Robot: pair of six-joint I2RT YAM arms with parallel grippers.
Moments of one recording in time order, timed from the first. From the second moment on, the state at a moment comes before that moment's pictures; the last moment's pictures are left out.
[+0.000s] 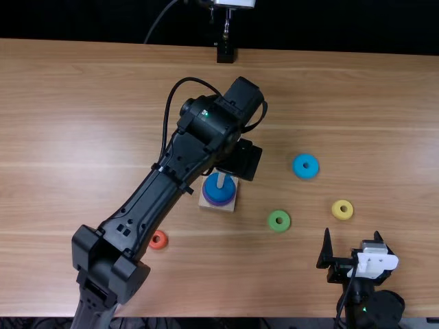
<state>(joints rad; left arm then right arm) -0.62 2.17 2.29 -1.39 0.03 -0.32 -0.08 0.01 0.09 -0.28 0.01 -0.12</state>
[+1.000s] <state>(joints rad) -0.09 0.87 0.87 -0.37 0.00 -0.32 -0.08 0.01 0.09 -0.28 0.01 -0.12</state>
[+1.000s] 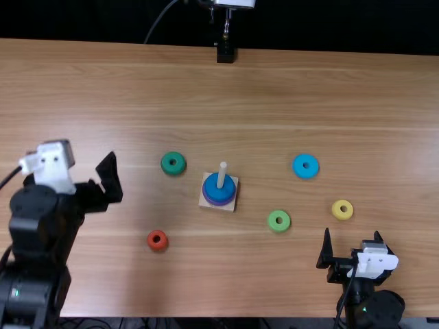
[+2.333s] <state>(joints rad) -0.07 0.04 0.10 -0.33 -0.07 -0.13 -0.08 0.01 0.09 -0.28 0.01 -0.12</state>
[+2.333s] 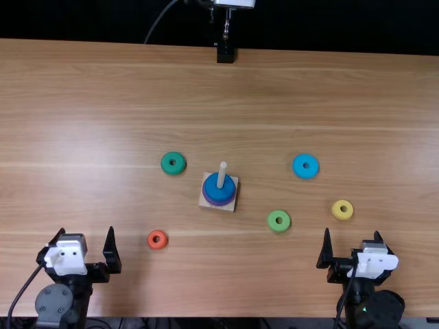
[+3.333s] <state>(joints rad) -0.07 0.01 0.11 -0.39 -0.07 -0.13 -0.08 0.01 0.09 -0.28 0.01 -0.12</state>
